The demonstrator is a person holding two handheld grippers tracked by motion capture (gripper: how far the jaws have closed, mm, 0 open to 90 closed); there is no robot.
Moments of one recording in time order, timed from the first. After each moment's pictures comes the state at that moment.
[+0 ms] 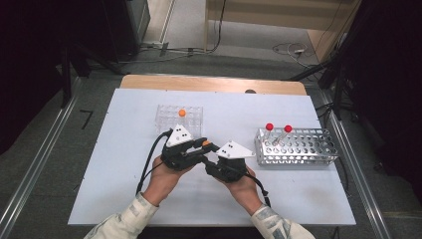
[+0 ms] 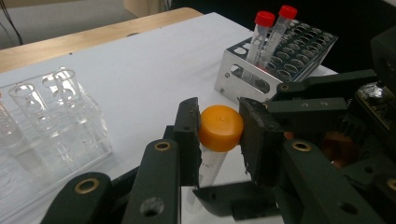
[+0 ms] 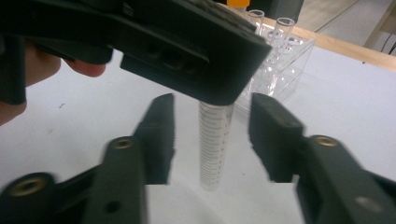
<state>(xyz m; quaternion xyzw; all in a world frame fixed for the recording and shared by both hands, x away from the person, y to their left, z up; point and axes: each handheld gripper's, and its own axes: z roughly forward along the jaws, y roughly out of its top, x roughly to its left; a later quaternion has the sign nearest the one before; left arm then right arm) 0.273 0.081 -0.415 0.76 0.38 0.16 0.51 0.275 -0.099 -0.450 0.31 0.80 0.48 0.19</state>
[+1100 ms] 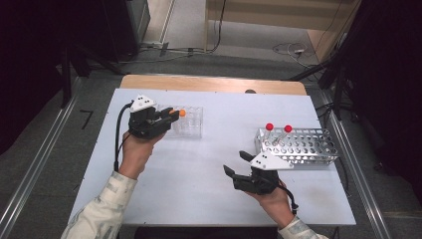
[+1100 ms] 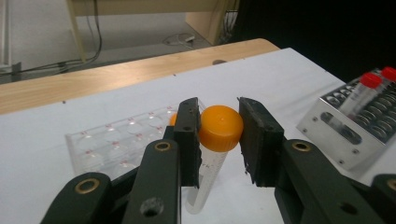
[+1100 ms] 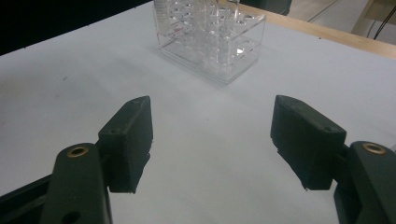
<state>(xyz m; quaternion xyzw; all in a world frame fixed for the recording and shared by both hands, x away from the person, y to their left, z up) 0.320 0.160 -0.376 0.69 0.47 0.22 0.50 0.249 -0.173 -0.439 0.32 0.80 0.48 0.19</state>
